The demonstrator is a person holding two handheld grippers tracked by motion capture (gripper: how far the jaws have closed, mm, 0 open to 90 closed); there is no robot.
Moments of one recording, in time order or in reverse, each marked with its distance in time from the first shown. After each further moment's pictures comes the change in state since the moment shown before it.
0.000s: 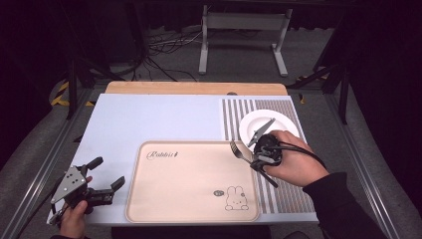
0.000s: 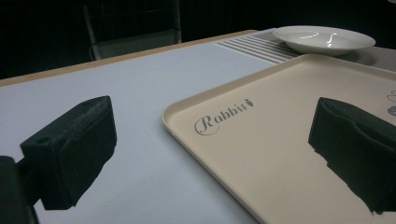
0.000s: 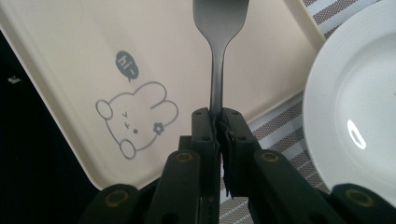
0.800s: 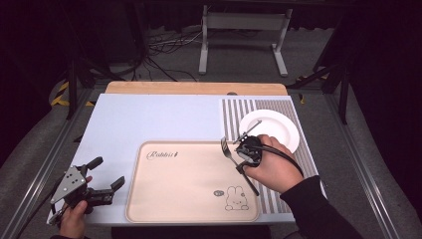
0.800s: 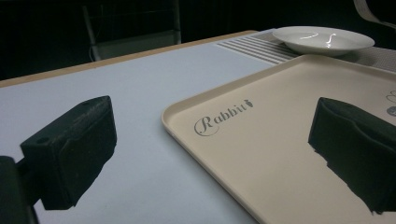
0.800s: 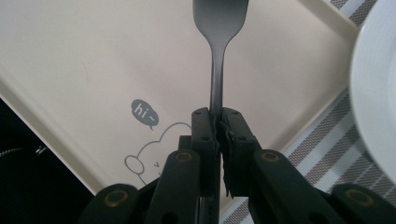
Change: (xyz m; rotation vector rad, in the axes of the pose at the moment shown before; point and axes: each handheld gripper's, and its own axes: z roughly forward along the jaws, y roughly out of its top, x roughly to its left) left arm 0.000 0.000 0.000 -0.003 -0.001 0.003; right arm 0.020 0.024 0.029 0.001 -0.007 0.282
